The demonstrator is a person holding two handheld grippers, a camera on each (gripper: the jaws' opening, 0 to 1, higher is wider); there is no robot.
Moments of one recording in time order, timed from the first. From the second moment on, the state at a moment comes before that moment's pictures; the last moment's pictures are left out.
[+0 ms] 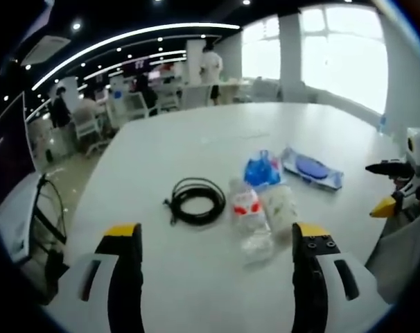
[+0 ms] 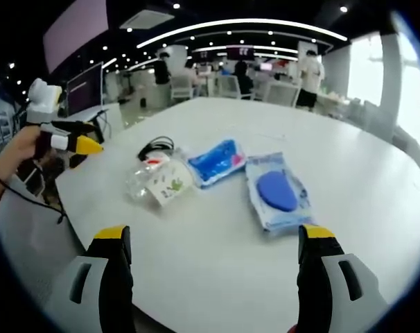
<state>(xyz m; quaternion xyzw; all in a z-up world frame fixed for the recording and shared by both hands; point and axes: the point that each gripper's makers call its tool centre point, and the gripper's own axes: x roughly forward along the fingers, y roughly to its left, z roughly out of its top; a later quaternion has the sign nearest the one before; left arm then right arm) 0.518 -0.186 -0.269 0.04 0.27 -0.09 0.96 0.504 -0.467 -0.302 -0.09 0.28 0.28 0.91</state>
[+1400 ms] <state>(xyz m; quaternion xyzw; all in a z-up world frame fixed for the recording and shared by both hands) 0.593 -0.227 -0.320 0.03 0.36 -0.13 0.92 0.505 -0.473 -0.307 -0.09 0.29 0.27 0.91</state>
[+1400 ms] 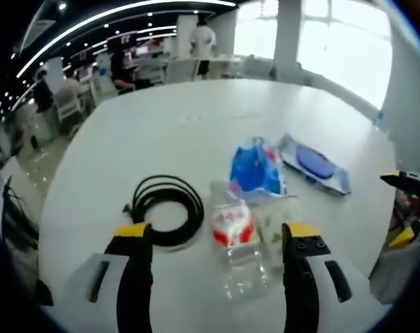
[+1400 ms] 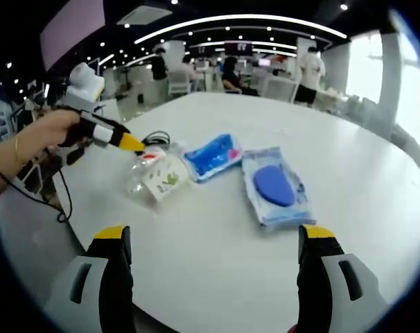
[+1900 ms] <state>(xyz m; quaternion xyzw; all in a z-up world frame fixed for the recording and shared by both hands) 0.609 -0.233 -0.340 0.04 0.40 -0.14 0.90 0.503 -0.473 -0.310 -0.10 0.30 0.27 0.91</state>
